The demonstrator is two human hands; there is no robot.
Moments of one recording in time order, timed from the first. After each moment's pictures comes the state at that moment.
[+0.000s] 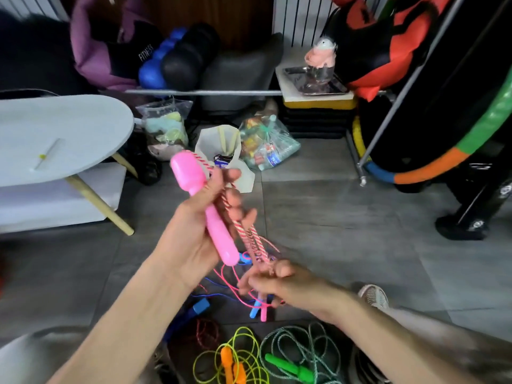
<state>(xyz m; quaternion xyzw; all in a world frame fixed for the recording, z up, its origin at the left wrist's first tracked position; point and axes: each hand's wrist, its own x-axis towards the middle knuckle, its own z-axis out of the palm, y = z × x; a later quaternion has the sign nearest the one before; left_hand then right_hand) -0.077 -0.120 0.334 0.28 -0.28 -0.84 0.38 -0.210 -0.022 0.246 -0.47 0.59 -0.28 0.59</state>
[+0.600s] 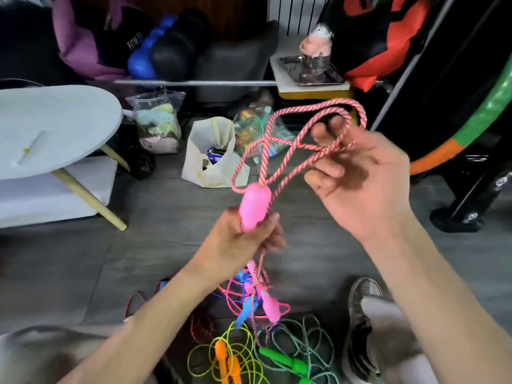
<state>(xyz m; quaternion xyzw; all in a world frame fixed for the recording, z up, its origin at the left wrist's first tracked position) -0.106 -0.099 0.285 0.36 -0.66 -0.62 0.24 -0.283 -0.058 0.347 -0.18 0.31 -0.73 0.59</state>
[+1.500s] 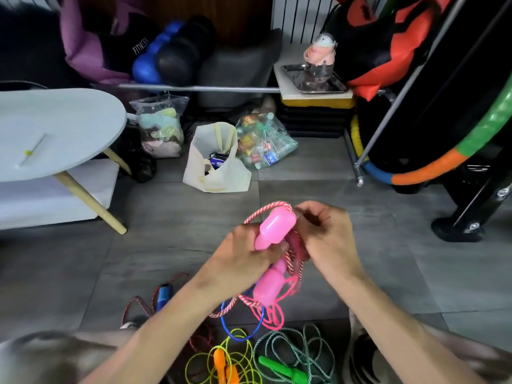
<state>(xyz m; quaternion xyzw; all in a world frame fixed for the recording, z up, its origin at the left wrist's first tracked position) -0.103 -0.103 0.284 0.40 -0.78 -0.47 0.12 -0.250 -0.050 0.267 -0.40 0.67 -0.56 0.29</state>
